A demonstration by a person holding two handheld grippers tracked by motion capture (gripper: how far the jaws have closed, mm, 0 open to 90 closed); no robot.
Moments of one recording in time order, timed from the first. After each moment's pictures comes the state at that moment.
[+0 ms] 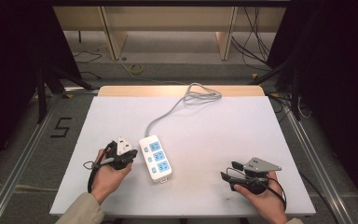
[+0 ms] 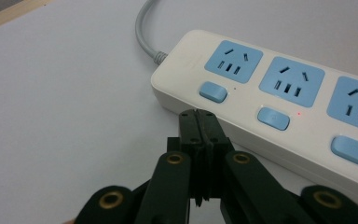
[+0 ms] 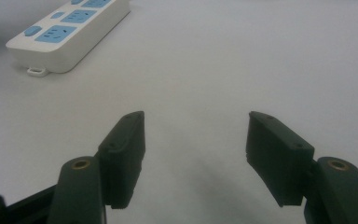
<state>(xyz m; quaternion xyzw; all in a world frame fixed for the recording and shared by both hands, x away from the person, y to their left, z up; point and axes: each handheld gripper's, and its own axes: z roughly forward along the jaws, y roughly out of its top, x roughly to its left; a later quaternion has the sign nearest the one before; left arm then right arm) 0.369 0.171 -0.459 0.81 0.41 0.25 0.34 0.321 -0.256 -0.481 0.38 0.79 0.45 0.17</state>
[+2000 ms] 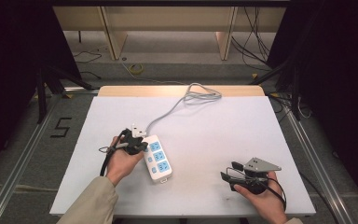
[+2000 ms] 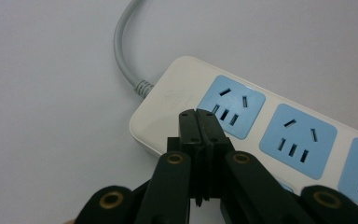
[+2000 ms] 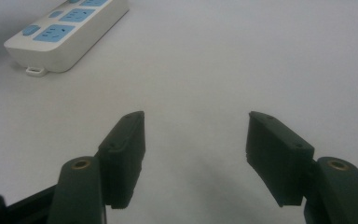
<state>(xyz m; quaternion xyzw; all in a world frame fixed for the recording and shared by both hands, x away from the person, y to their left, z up) 0.412 0.141 -0.455 0.82 0.43 0.21 0.31 0.321 -0.256 -0.481 0.38 0.79 0.44 0.17</state>
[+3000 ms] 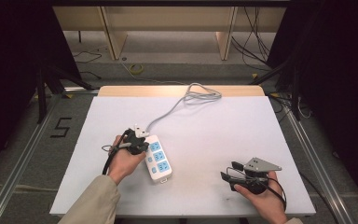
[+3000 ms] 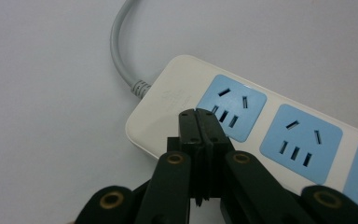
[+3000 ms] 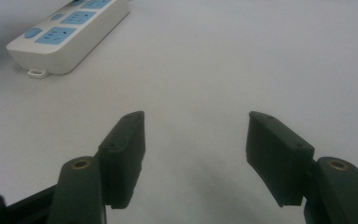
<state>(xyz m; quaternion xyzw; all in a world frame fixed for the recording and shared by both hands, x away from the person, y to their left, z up) 0.413 0.134 -0.457 0.83 0.42 0.21 0.29 0.321 -0.256 -0.480 0.38 0.79 0.45 0.17</state>
